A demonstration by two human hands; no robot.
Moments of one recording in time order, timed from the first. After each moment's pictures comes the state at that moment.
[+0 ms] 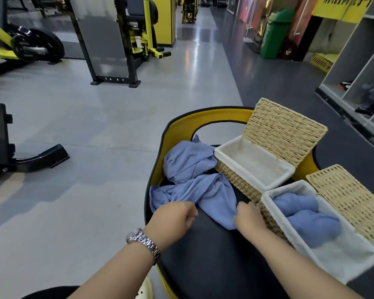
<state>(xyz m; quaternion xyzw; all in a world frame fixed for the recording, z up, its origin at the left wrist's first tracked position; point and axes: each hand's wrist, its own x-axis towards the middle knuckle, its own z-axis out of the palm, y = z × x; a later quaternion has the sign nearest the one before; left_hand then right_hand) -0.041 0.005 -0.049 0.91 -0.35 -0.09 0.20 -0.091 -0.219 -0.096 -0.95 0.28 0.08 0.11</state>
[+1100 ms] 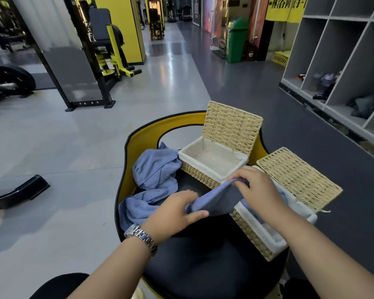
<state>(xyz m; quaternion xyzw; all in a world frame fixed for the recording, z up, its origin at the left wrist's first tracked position) -0.095 -0.075 0.003 0.82 -0.48 -0.07 0.31 -0.197 -0.276 0.046 -0.92 0.12 -0.20 0.32</state>
